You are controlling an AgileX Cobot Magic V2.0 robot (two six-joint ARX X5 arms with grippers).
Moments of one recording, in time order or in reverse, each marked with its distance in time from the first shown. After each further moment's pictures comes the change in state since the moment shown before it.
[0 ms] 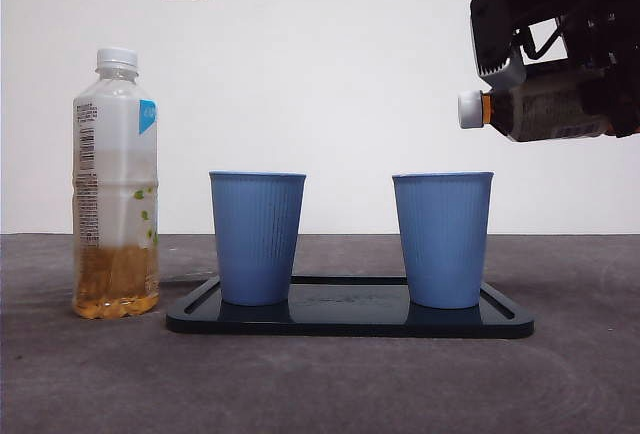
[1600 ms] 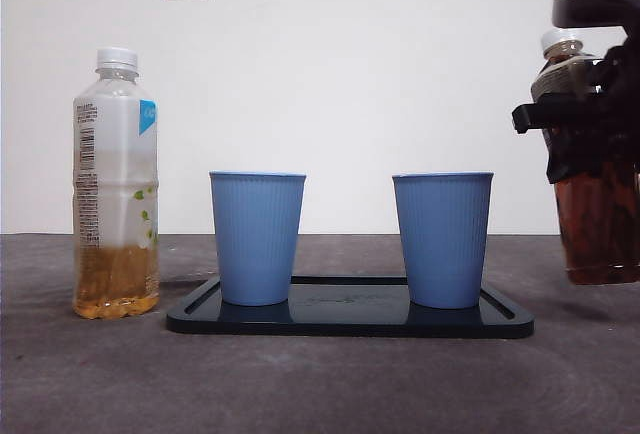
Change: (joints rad) left arm -0.005 0.000 0.000 0.000 0.000 0.000; right arm -0.195 -0.173 -0.507 0.858 -0.537 1.044
